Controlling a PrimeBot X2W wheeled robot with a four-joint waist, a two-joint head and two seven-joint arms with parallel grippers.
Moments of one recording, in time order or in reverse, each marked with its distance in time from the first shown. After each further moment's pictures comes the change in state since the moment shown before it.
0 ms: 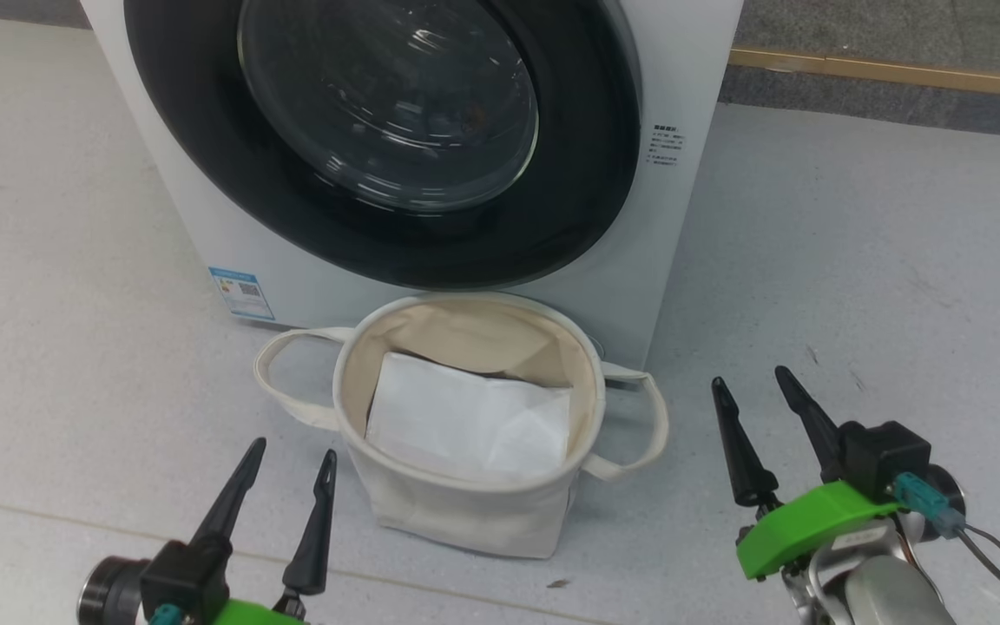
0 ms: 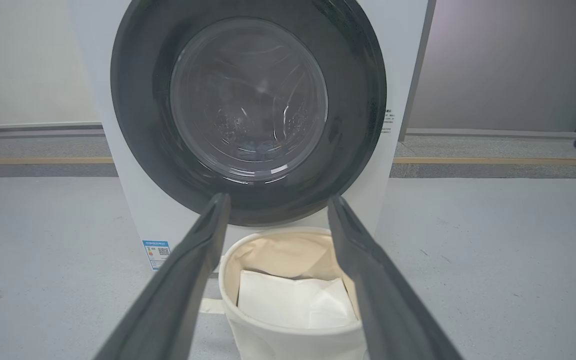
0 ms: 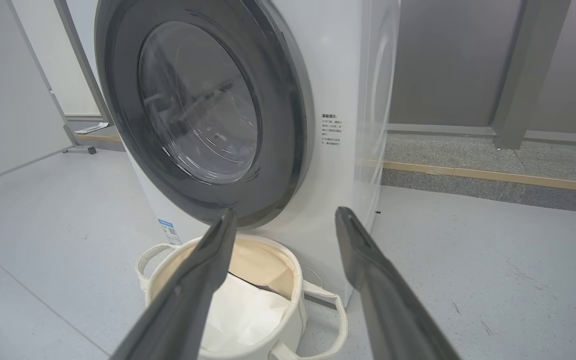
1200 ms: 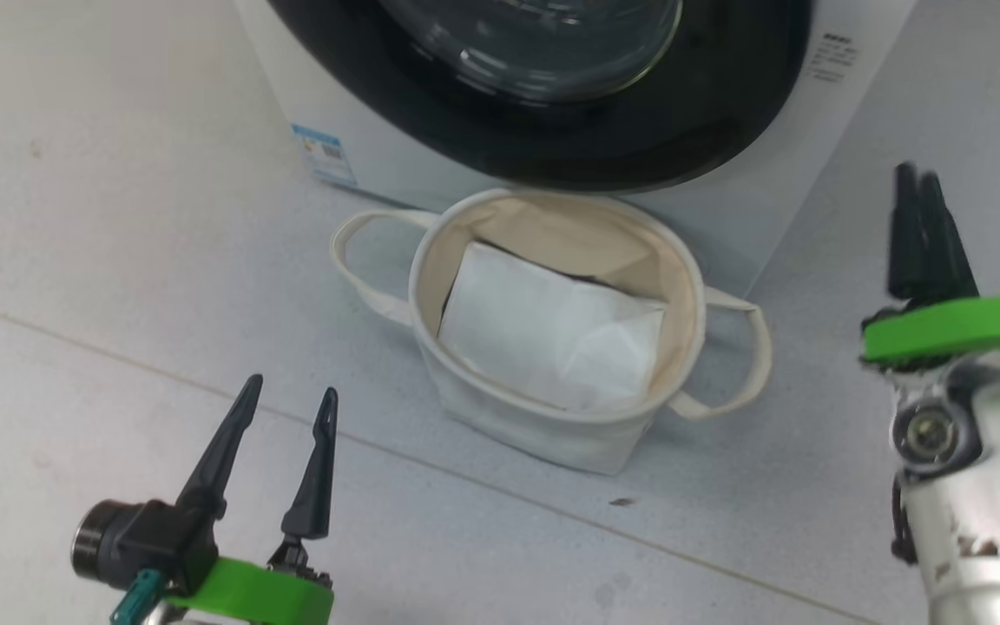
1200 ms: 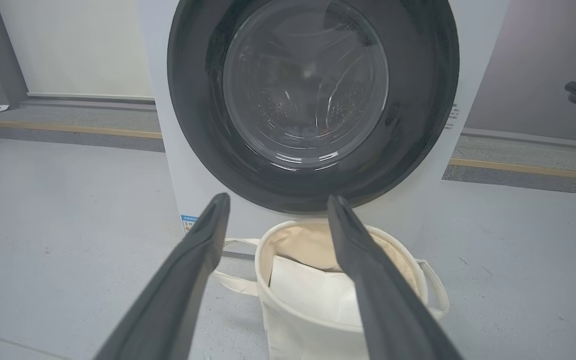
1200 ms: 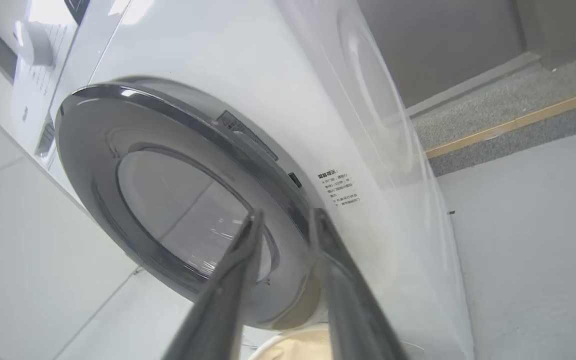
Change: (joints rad) left arm -0.053 -0.043 0.055 -0.079 0.018 -0.050 0.000; right arm -0.329 -0.068 -0.154 0.101 0.518 0.000 -0.022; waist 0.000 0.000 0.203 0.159
